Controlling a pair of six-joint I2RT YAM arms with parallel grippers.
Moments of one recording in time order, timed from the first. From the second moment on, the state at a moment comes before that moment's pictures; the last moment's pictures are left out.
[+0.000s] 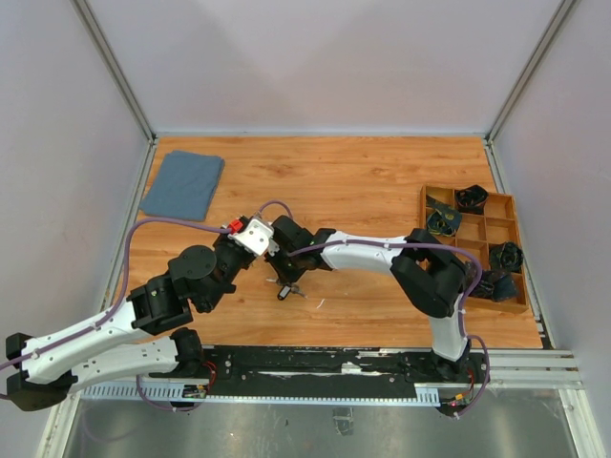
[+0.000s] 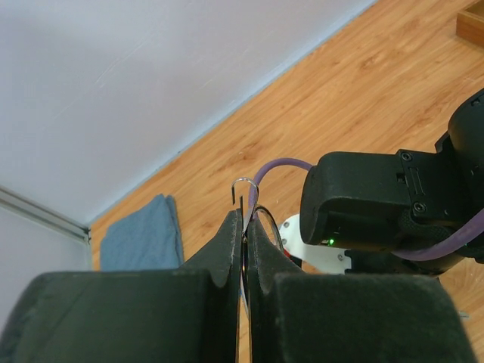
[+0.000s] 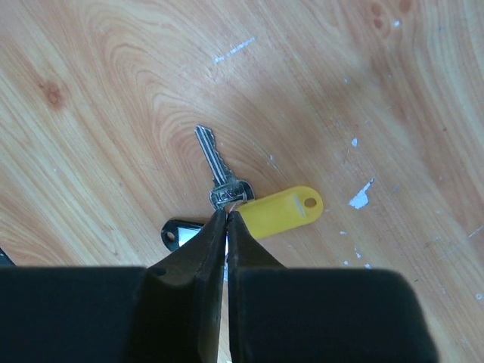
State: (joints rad) left arm -1.13 0.69 0.79 -0.17 -0.72 0.42; right arm 1.02 1.96 1.32 -0.34 -0.14 0.12
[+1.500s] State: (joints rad) left arm -1.13 0.69 0.79 -0.17 -0.72 0.42; right arm 1.05 1.79 1.14 -0.37 0.12 0.79
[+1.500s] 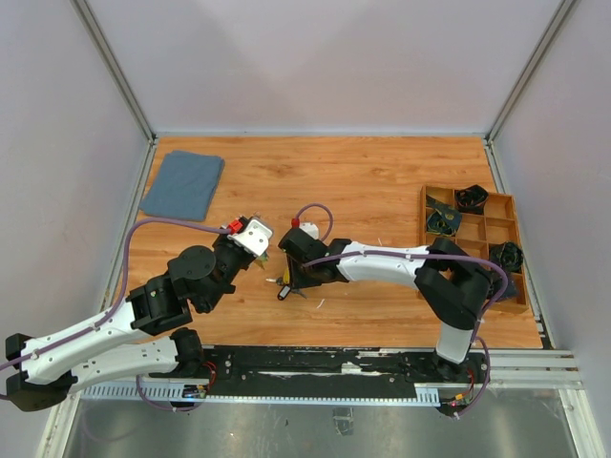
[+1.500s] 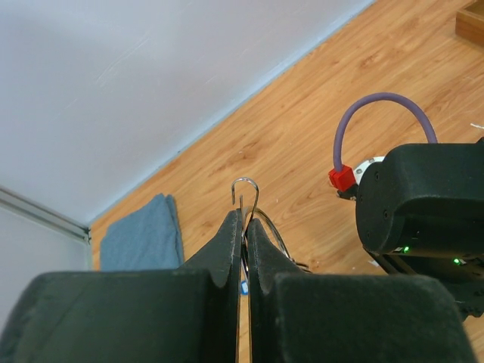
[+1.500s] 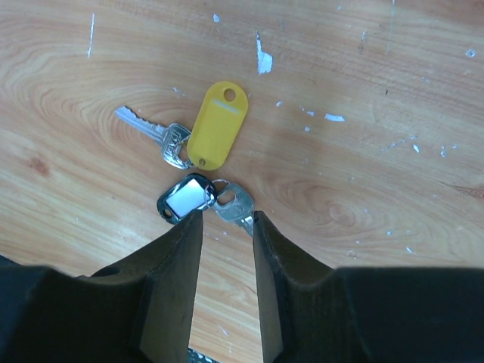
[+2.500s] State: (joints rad) left arm -1.13 0.69 0.79 -0.17 -0.72 0.42; right arm 1.05 1.88 1.21 -0.39 0.11 0.83
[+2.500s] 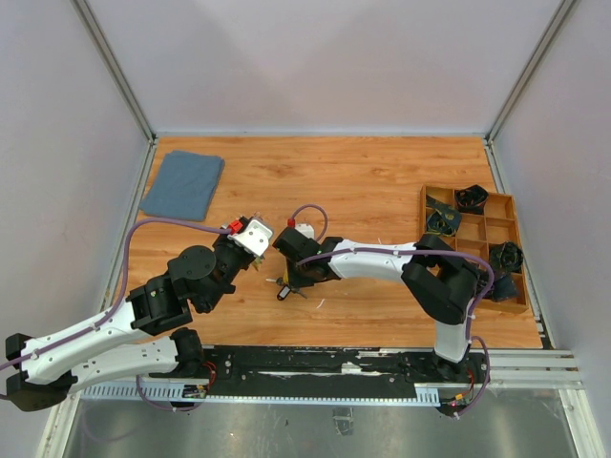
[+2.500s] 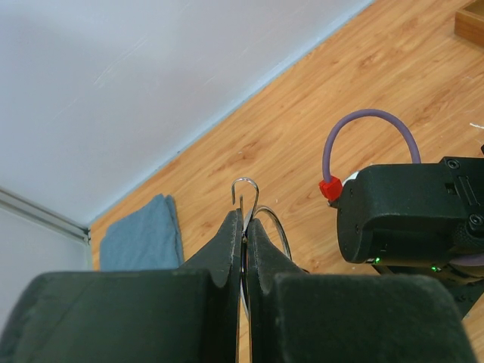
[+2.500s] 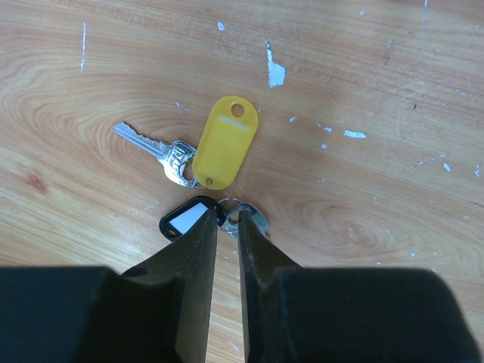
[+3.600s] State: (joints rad) left arm -1.13 0.68 0.79 -0.18 -0.72 0.42; right arm 1.03 1.67 1.11 -0.36 0.03 0.26
